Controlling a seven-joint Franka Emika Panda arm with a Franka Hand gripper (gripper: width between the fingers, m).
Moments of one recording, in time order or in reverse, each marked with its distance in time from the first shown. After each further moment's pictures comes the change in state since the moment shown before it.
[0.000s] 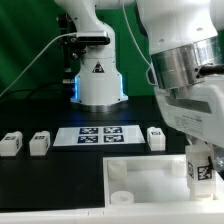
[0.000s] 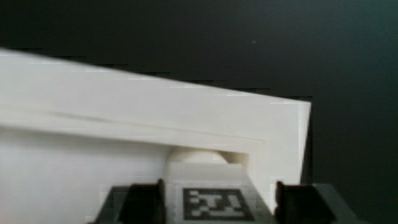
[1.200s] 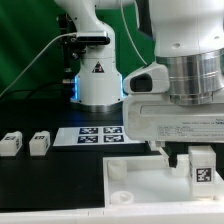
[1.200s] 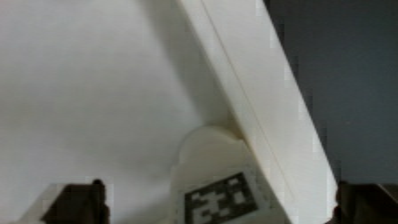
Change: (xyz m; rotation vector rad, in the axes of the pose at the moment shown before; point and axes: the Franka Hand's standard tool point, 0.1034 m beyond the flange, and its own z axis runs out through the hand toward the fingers) arm 0.015 0.010 0.002 -0.206 -0.003 -1.053
